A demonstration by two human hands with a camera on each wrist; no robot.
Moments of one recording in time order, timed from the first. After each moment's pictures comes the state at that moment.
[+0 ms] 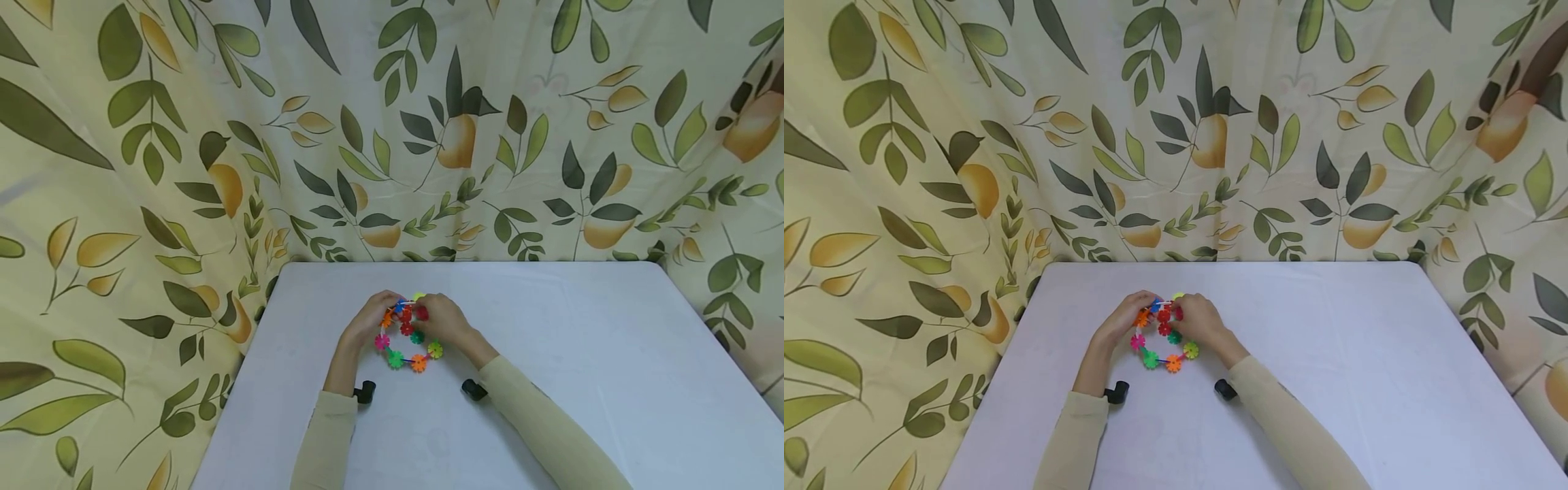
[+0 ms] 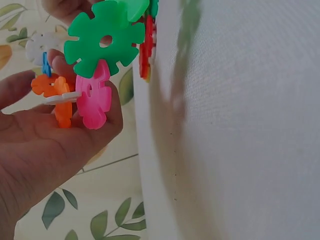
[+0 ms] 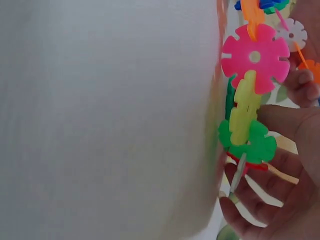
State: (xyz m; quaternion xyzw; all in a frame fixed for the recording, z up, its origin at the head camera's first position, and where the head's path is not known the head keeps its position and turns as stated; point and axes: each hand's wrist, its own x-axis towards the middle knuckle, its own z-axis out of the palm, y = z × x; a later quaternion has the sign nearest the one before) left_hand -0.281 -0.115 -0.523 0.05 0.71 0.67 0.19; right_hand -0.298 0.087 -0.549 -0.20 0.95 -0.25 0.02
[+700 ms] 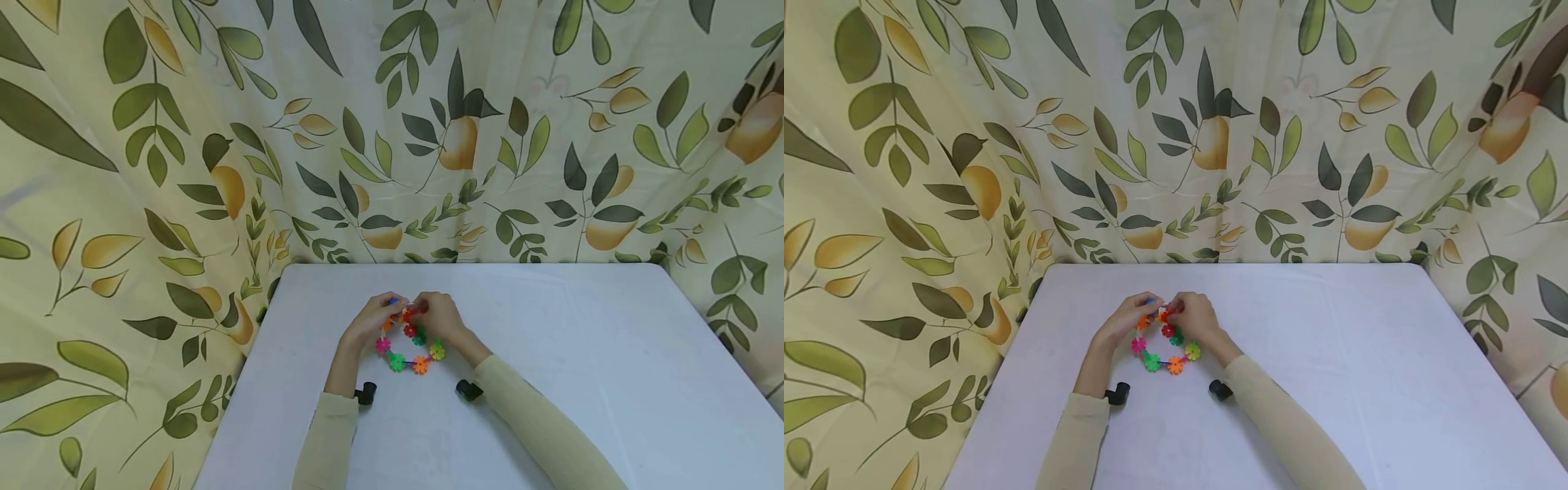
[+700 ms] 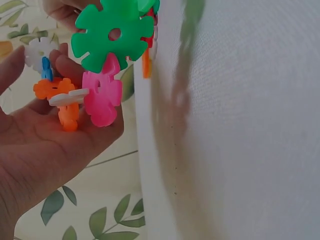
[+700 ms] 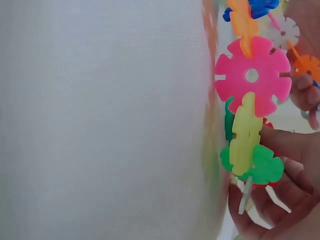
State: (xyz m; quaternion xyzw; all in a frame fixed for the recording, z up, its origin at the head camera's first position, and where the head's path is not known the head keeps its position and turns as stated) left_hand -0.281 -0.116 -0.525 0.08 0.73 0.66 0.17; right_hand -0.303 0.080 -0.554 -0.16 0.91 -0.37 -0.01
